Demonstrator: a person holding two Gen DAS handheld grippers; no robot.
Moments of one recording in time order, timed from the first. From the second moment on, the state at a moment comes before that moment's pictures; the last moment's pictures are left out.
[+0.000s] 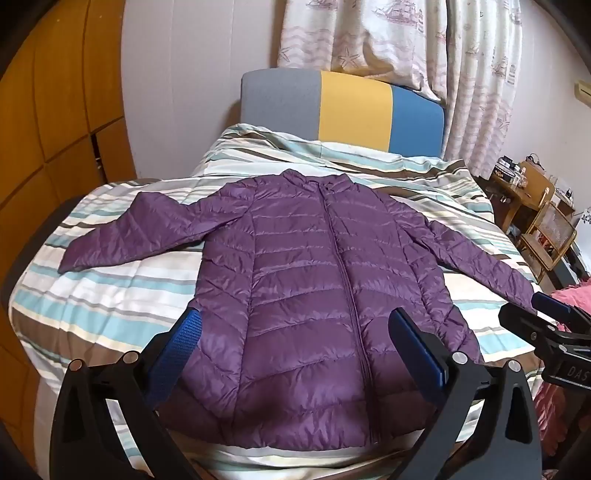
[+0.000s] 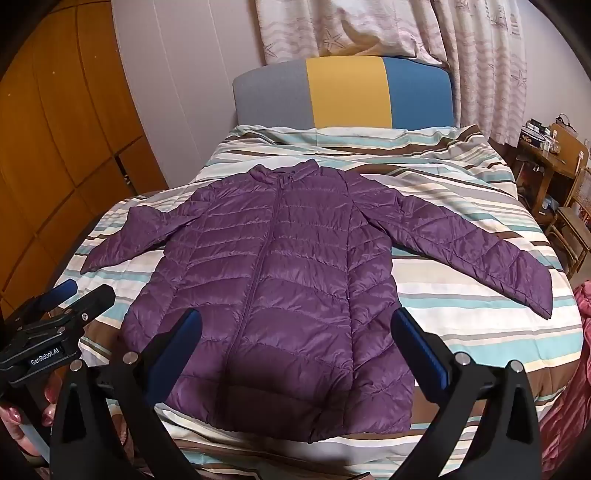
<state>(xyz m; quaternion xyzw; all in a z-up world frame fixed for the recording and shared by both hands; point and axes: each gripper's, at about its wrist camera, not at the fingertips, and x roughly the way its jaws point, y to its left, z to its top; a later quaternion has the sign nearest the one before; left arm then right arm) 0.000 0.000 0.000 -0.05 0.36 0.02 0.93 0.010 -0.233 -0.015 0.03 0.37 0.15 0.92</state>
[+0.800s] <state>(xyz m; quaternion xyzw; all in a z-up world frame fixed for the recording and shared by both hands) -0.001 0.000 -0.003 -0.05 0.36 0.02 0.93 0.012 -0.238 -0.018 0.04 0.38 0.14 0.92</state>
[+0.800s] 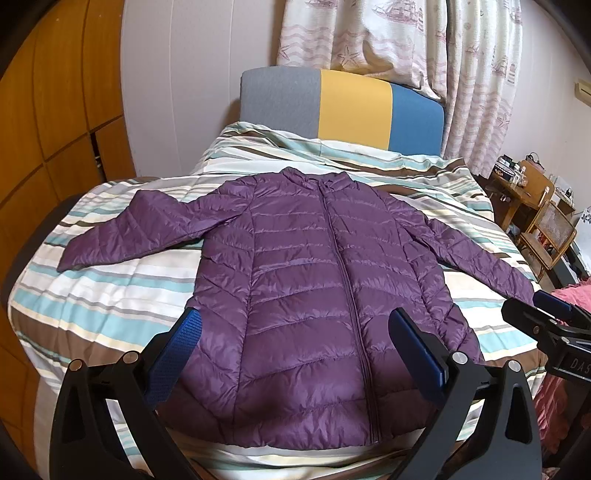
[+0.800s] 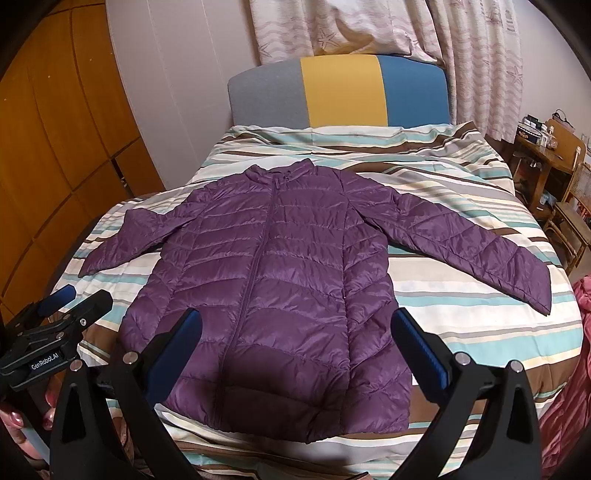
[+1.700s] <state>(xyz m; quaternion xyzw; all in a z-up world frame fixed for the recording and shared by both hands) 0.000 -0.004 -0.012 -0.05 0.37 0.03 0.93 0.013 -0.240 -0.020 0.04 0.38 0.14 0.91</state>
